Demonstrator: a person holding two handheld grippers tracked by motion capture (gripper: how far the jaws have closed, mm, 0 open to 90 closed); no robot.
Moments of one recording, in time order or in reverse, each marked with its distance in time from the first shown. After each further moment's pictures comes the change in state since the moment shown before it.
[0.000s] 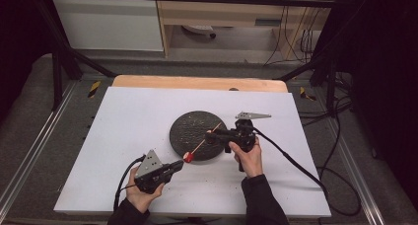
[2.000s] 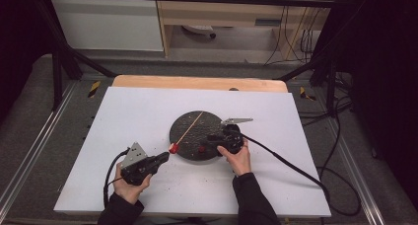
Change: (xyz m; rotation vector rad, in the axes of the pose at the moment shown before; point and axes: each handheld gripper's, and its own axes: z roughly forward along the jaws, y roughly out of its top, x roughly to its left) left arm 0.032 -0.001 -0.018 -0.007 0.087 -0.062; right arm -0.032 -0.029 0.048 0.150 -0.158 -0.017
